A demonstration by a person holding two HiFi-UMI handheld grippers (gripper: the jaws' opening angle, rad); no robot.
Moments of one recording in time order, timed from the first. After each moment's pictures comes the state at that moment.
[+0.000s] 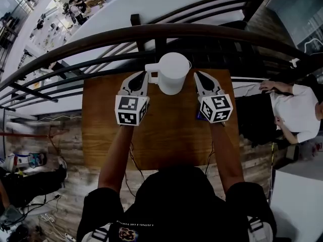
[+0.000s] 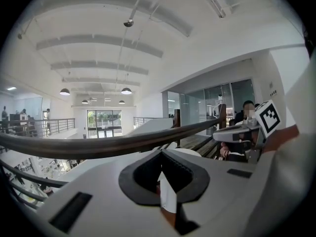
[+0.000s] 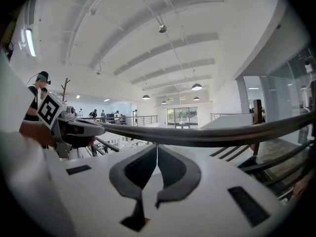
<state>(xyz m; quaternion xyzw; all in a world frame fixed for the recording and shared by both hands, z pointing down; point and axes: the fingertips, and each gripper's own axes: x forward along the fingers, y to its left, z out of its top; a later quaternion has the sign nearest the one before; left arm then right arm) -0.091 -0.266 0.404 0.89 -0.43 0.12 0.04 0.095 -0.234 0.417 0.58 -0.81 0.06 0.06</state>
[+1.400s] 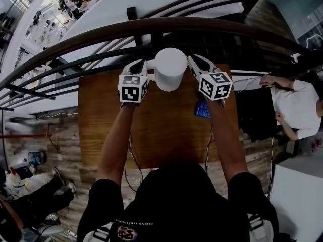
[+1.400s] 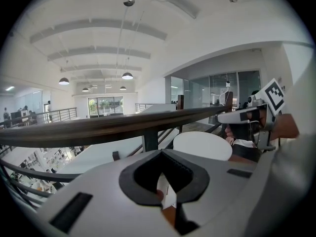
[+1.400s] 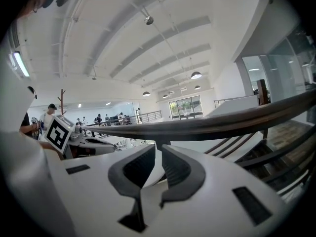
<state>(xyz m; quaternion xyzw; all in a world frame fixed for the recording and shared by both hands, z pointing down) -0.078 -0.340 0.471 0.88 -0.43 0.19 0.09 0.098 -0.306 0.439 0.55 -0.82 0.14 0.04</state>
